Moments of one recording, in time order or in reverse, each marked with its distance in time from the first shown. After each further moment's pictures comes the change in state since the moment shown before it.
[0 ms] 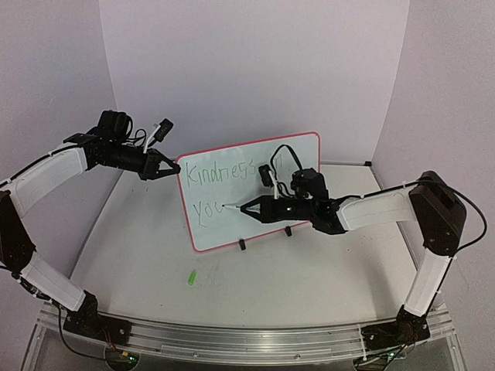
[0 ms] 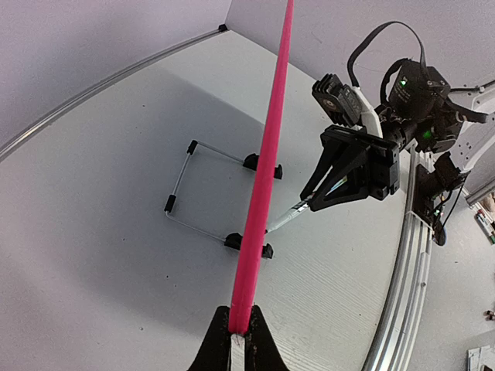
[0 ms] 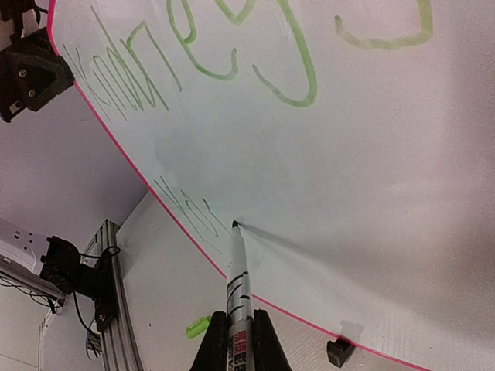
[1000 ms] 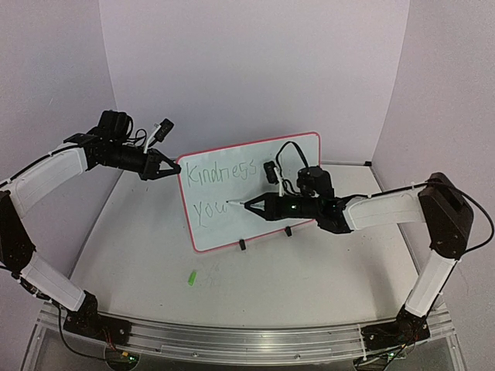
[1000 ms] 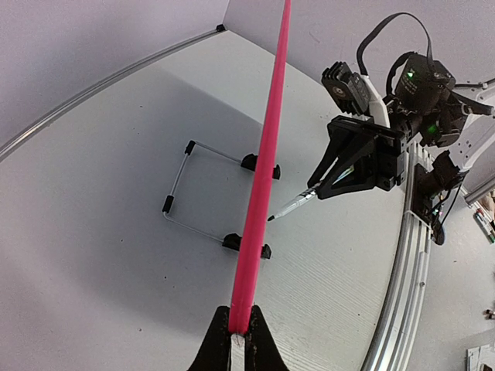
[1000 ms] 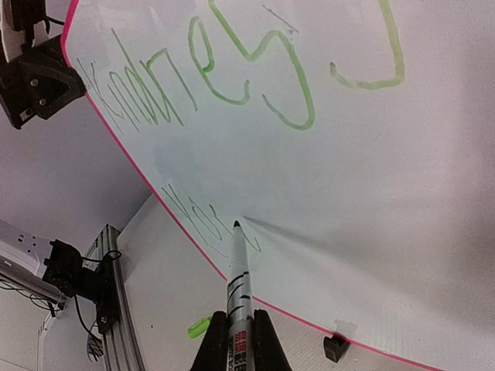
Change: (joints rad) left arm -0.004 0.000 0.000 0.000 0.001 0.000; right arm -0.006 -0.054 -0.028 -0.008 0.007 -0.004
